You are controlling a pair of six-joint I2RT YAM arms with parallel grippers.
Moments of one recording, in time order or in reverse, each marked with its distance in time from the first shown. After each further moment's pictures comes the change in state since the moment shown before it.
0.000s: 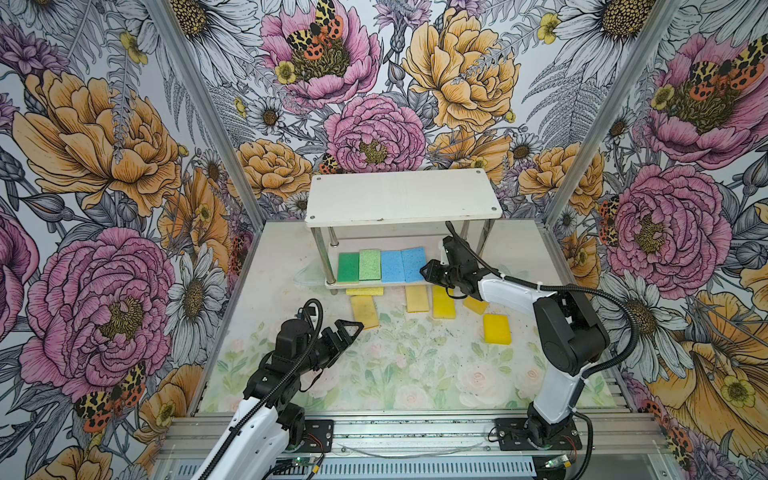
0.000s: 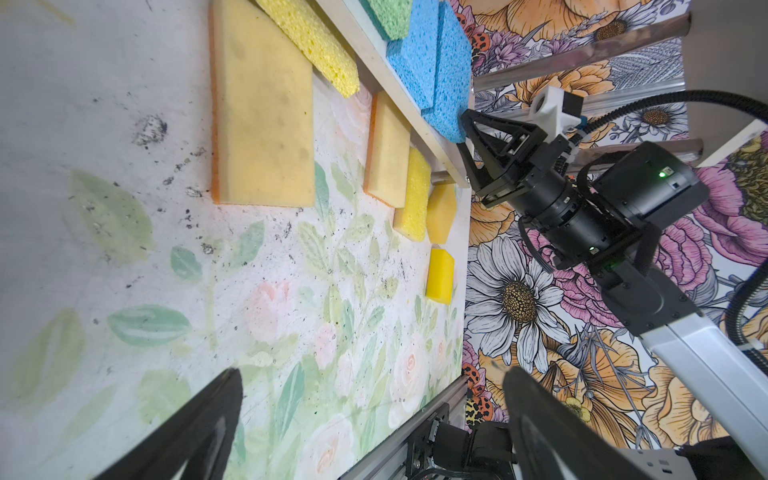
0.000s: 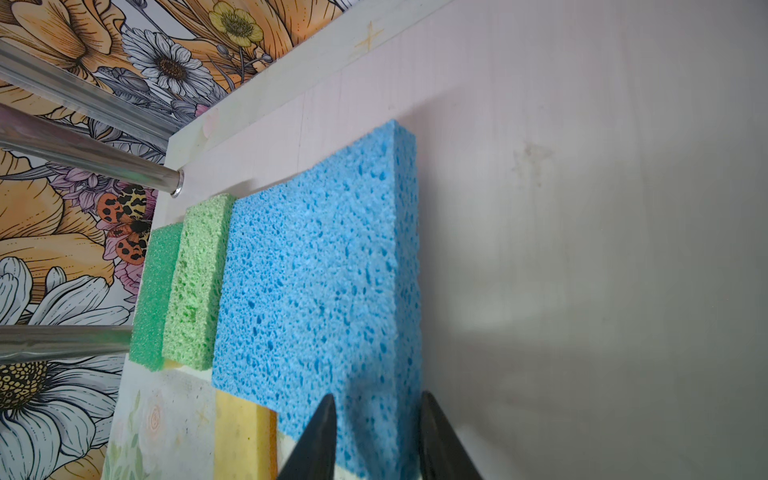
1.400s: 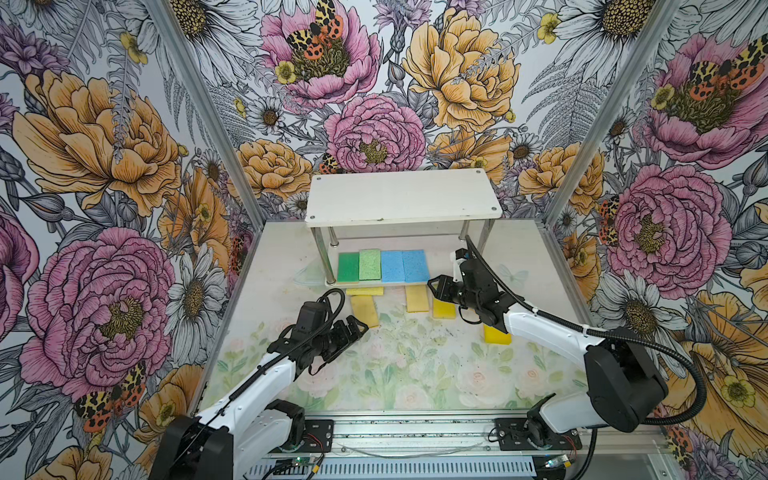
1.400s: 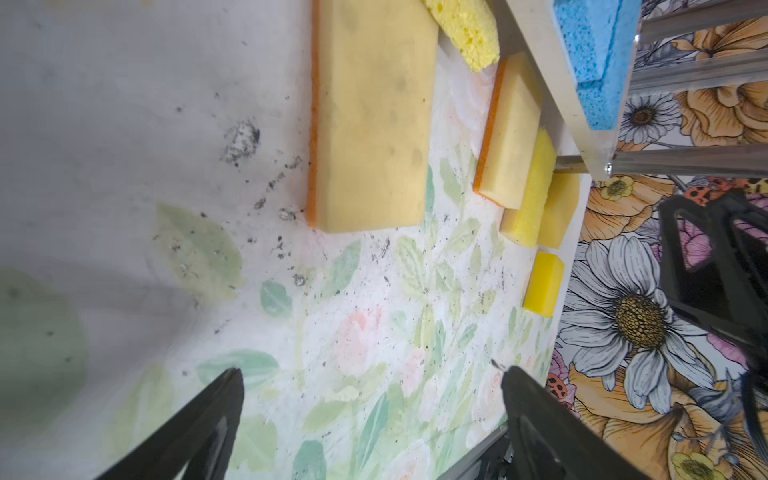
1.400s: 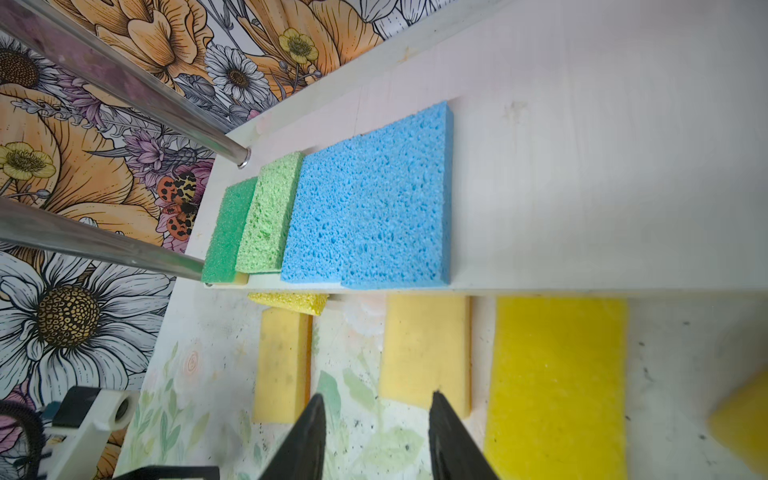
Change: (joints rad) left arm -0.012 0.501 0.129 0.045 -0.072 0.179; right arm 0.072 -0.402 -0.342 0.053 0.077 0.009
